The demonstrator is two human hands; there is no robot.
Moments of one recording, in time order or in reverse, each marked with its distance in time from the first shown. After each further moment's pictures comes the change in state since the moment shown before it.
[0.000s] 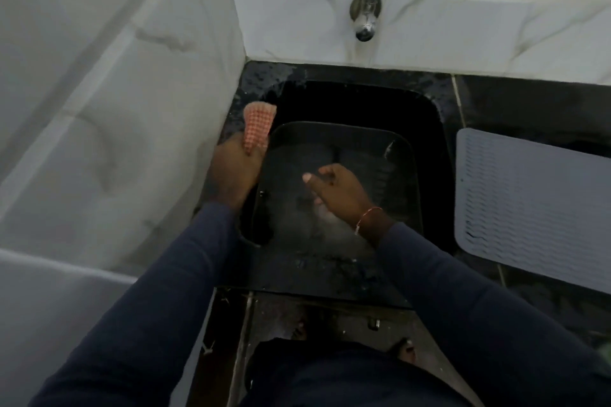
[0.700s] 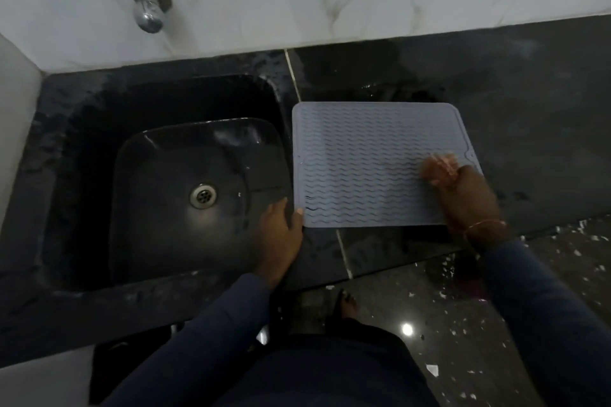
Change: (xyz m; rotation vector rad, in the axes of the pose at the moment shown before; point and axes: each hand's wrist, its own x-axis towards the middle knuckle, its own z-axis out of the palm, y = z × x) left_hand -0.221 0.195 0.214 -0.180 -0.532 0.112; right_hand -0.154 0.208 -0.387 -0.440 0.690 0.325
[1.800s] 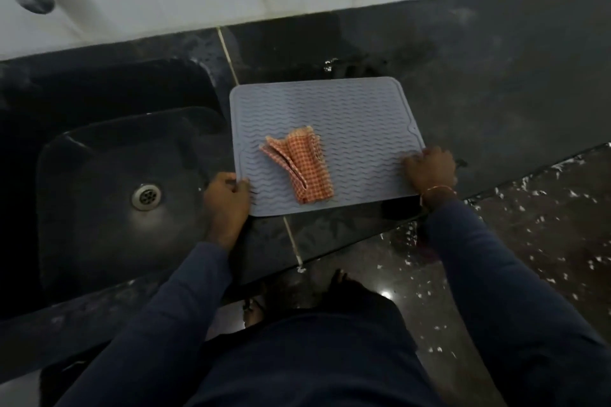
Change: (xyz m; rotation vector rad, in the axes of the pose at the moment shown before) left_hand 0.040 0.026 0.015 -0.146 0.126 -0.122; right_hand 0.044 0.063 0.007 -0.068 0.125 0.355
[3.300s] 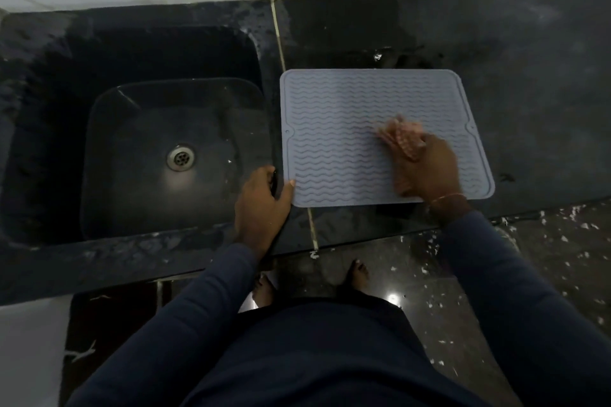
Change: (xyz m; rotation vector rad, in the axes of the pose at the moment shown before) left_hand -0.058 -0.019 0.007 0.151 0.058 0.217; right_hand -0.053 -0.052 -0.006 0.053 -0.085 -0.648
